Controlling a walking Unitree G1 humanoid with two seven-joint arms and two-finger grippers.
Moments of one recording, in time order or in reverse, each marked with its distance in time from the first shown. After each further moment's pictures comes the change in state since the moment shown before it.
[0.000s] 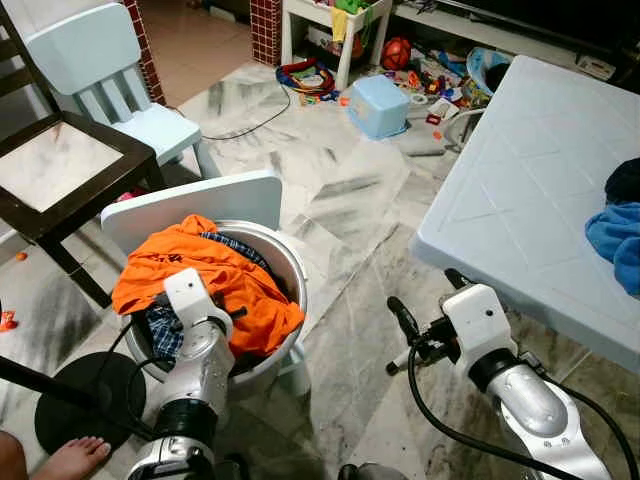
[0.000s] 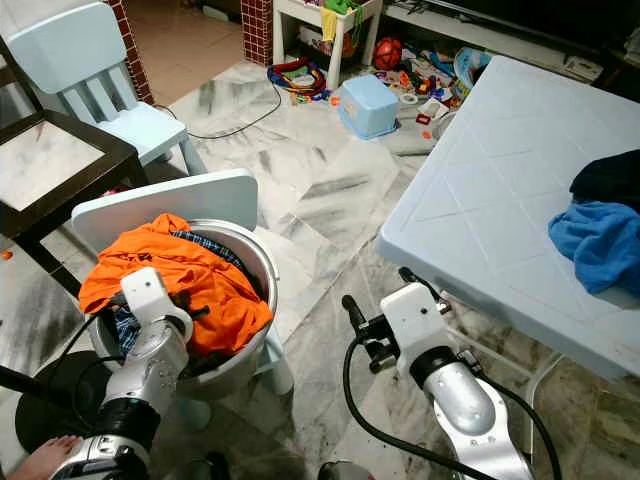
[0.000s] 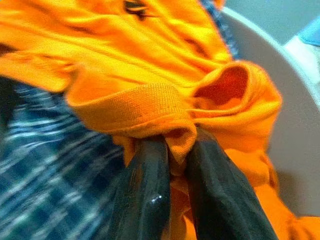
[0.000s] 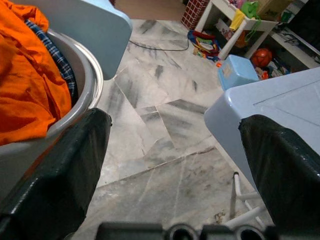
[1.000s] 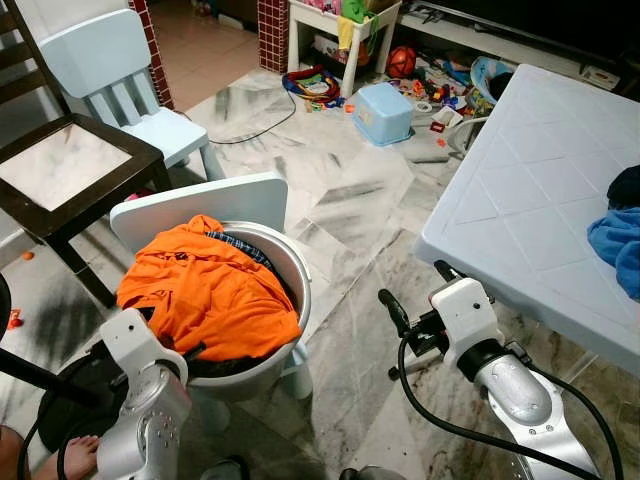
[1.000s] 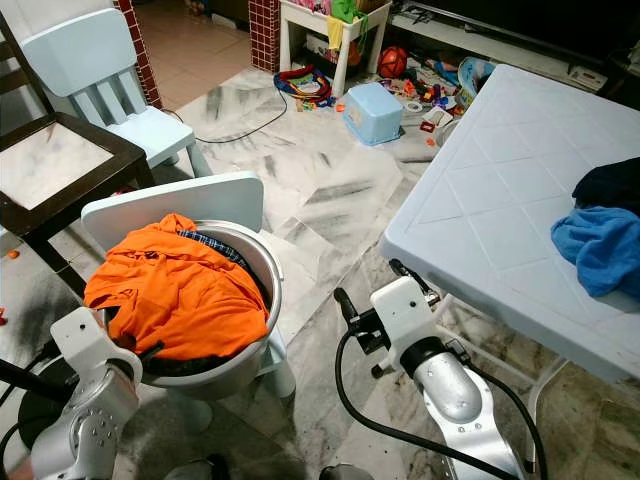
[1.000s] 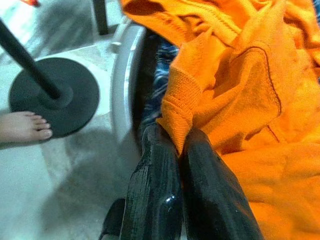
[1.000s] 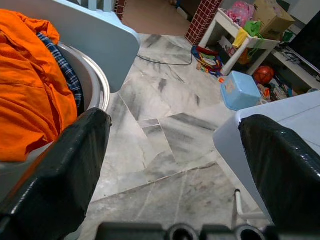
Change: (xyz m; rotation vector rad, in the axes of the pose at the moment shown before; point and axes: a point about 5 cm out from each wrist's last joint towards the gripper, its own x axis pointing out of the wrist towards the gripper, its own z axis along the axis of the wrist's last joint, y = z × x) left arm -0.052 0.050 0.001 -0.051 0.088 0.171; right arm 0.012 0.002 0.000 -0.018 -0.042 0.013
